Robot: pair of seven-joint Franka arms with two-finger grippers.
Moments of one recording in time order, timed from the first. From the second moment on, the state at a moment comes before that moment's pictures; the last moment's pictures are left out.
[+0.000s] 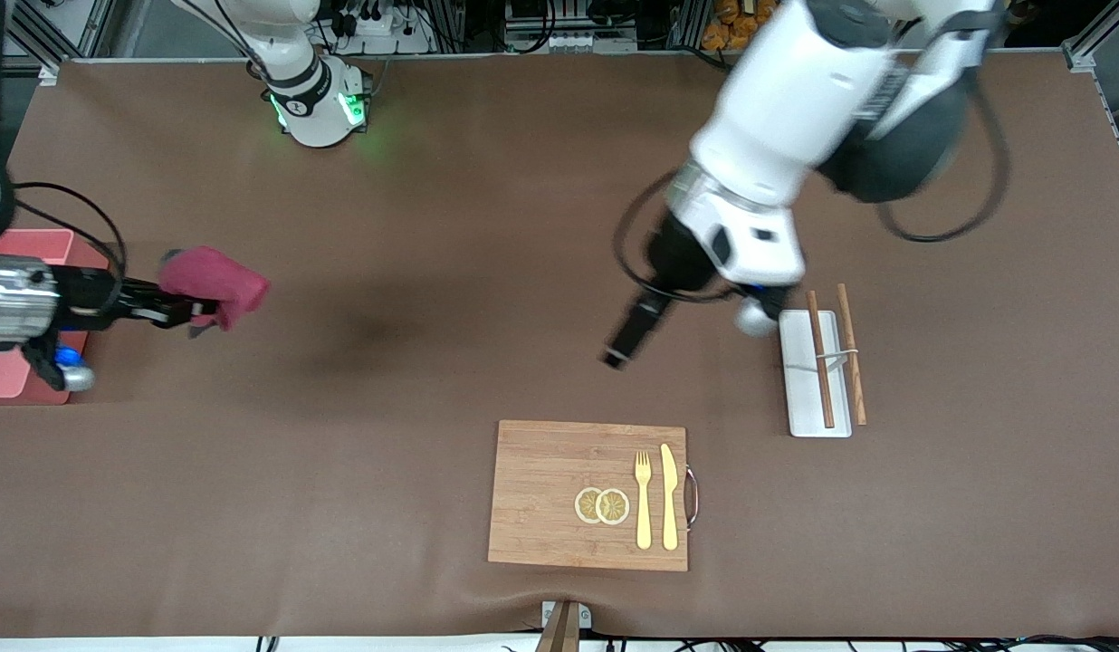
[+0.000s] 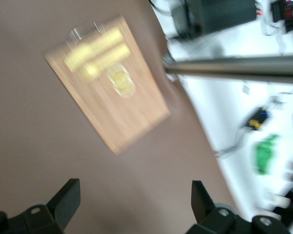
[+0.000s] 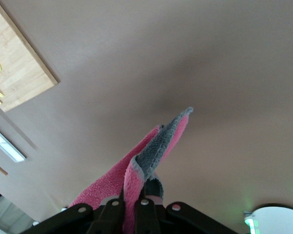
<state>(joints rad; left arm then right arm) -0.23 0.38 -0.36 -1.30 0.03 2.08 -1.46 -0.21 0.30 0.02 -1.57 0.45 1.47 0.21</state>
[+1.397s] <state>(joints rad) 0.29 0.09 -0.31 -1.44 0.00 1.56 -0.25 -0.14 0.49 0.02 -1.98 0.05 2.38 0.00</state>
